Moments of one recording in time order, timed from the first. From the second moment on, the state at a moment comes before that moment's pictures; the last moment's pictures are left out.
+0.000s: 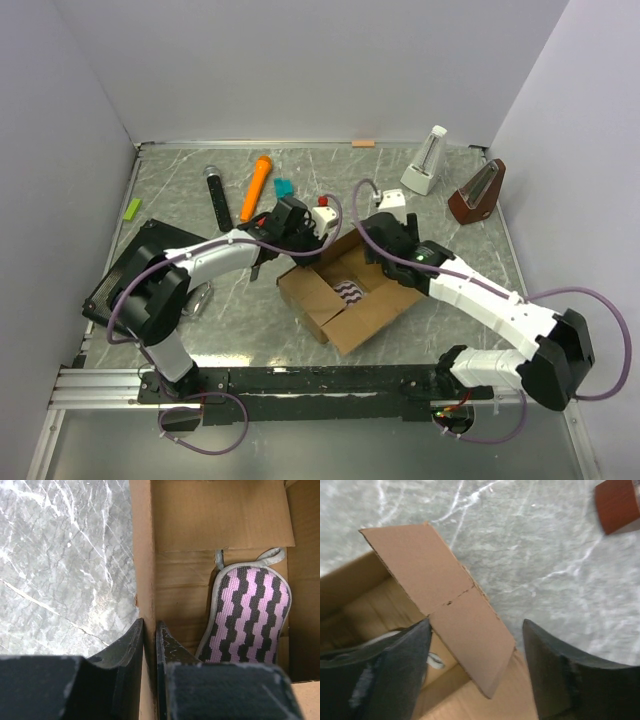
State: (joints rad) left arm -0.69 1.69 1.10 -0.18 0.28 0.12; right arm 0.76 1.22 0.97 -0.59 0.68 0.35
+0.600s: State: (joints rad) left arm -0.70 1.57 0.97 -0.14 0.21 0.14; right arm 0.42 1.18 0.84 -0.47 0.27 0.48
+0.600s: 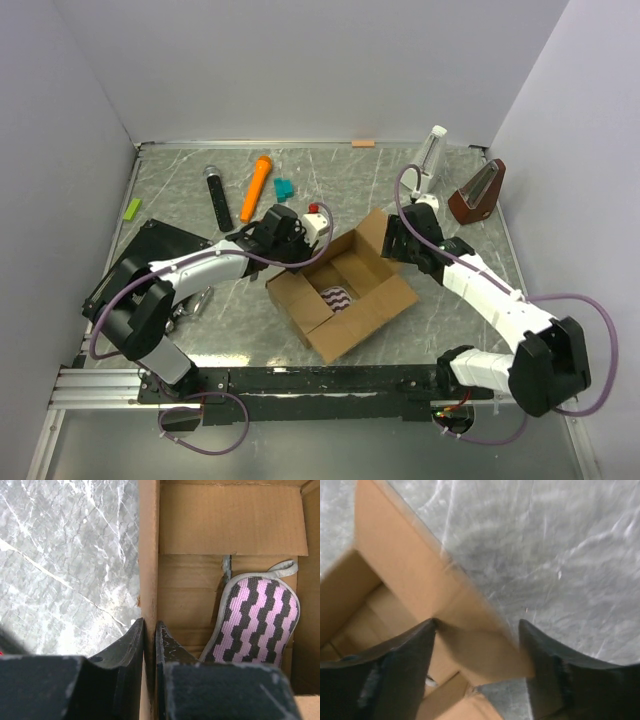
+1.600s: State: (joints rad) left arm -0.72 1.58 0.99 -0.16 0.14 0.14; right arm 0.64 0.83 0.84 -0.34 0.17 0.42
